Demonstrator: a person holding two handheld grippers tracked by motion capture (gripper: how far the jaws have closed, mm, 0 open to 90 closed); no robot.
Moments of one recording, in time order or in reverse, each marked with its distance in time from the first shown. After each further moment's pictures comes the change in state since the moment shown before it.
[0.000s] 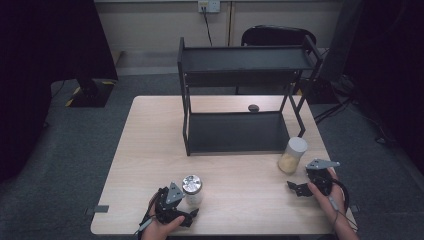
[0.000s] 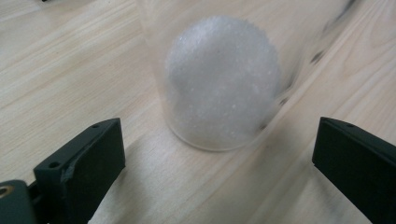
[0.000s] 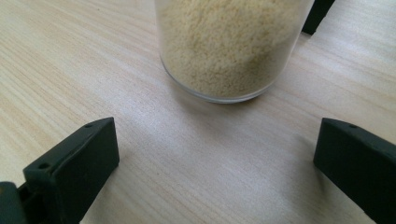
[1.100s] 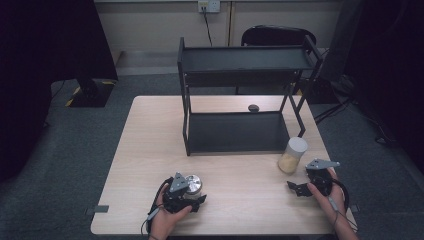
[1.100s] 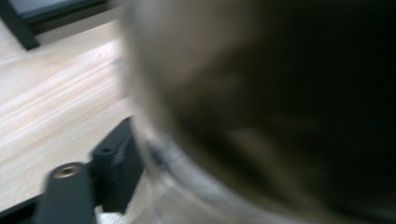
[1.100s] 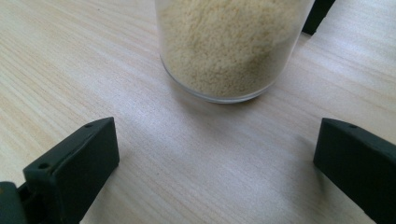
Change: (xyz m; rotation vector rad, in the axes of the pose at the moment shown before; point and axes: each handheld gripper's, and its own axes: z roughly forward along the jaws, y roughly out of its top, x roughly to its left) left arm 0.012 0.008 0.020 -0.104 -0.052 -0.017; right arm 0.000 0.000 0.000 -0.001 0.000 -0.001
